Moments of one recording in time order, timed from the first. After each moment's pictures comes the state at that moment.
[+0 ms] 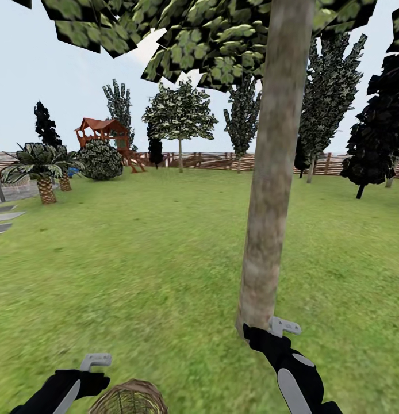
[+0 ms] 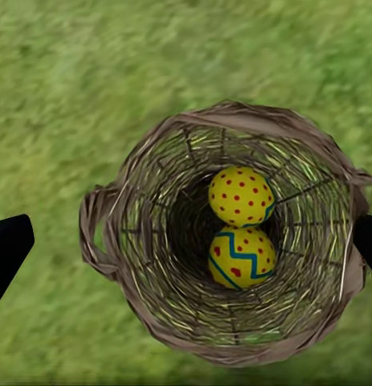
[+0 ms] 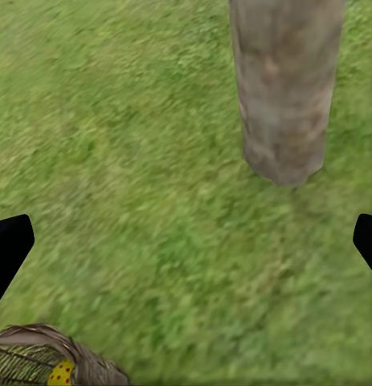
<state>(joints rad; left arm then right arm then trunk) -0.35 0.27 -0.21 -0.74 0.31 0.55 0.03 -0.11 -0.01 0.22 -1.58 -0.53 0.58 -0.48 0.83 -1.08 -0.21</state>
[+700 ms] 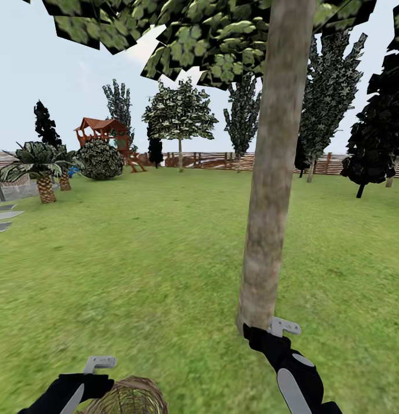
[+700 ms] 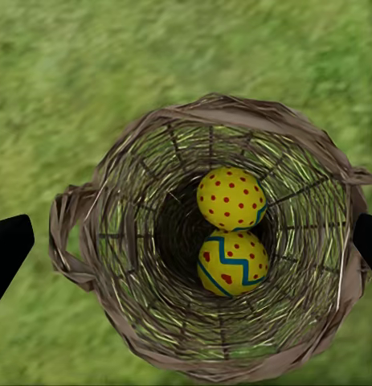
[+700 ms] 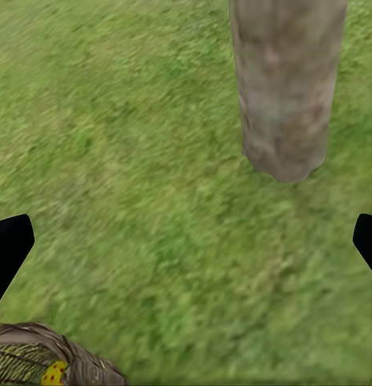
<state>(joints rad) -0.35 0.24 -0.22 -0.71 0.30 0.50 0.03 -0.11 -0.01 0.22 -1.58 -0.53 0.58 -0.48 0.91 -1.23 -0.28</state>
